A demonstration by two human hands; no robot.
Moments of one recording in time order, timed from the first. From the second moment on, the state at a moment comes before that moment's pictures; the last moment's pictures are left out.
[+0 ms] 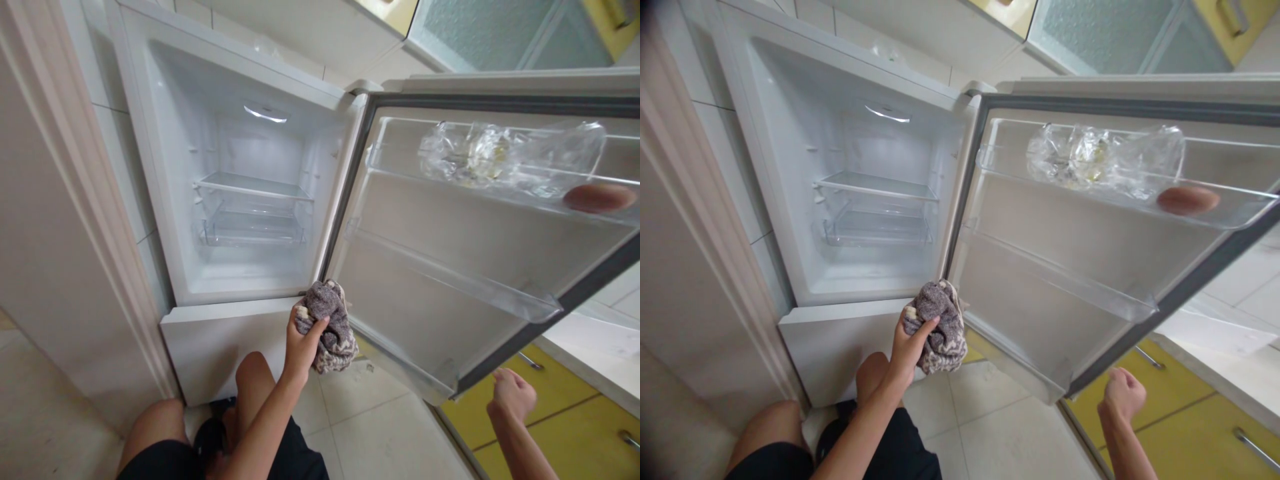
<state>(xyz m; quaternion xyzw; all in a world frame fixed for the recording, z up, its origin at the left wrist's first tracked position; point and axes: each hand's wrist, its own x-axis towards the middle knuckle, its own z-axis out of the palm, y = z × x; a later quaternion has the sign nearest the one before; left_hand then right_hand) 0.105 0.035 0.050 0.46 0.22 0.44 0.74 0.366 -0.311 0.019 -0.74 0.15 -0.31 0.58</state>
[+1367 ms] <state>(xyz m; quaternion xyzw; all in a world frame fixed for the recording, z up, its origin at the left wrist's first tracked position) 0.031 -0.020 0.049 0.50 0.04 0.51 0.70 0.125 -0.071 0.083 -0.66 -0.43 -0.02 0.62</state>
